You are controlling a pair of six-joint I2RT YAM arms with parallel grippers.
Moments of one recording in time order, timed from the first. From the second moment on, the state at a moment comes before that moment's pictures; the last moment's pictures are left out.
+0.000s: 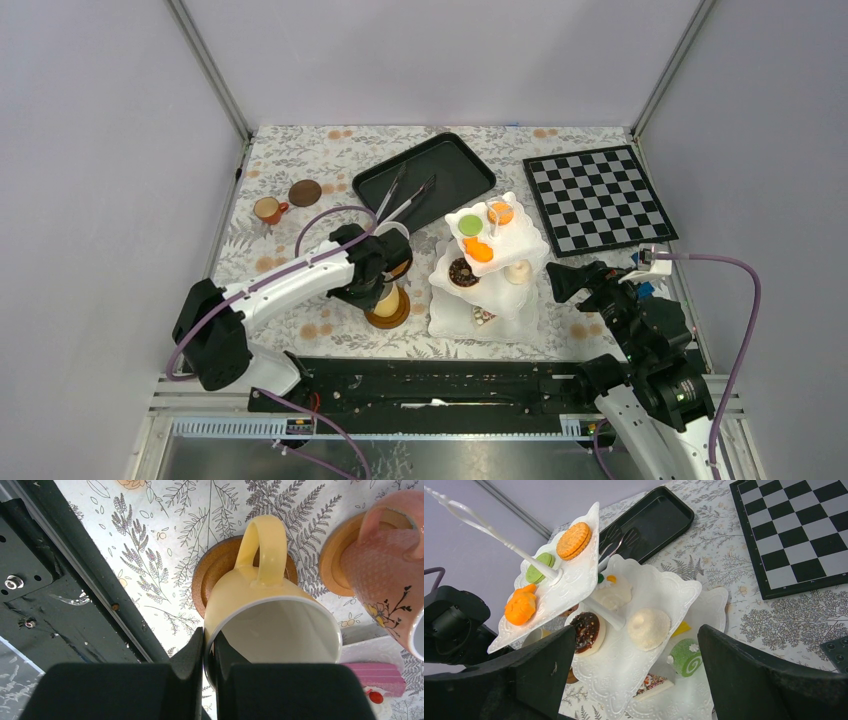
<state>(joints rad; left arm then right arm) -0.83 1.42 1.10 -1.33 -0.30 -2.07 0.37 0.16 0.63 -0.59 0.06 0.56</state>
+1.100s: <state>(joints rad) -0.83 1.49 1.09 -1.29 -0.27 -2.08 0.37 0.15 0.63 -0.59 0.06 0.56</state>
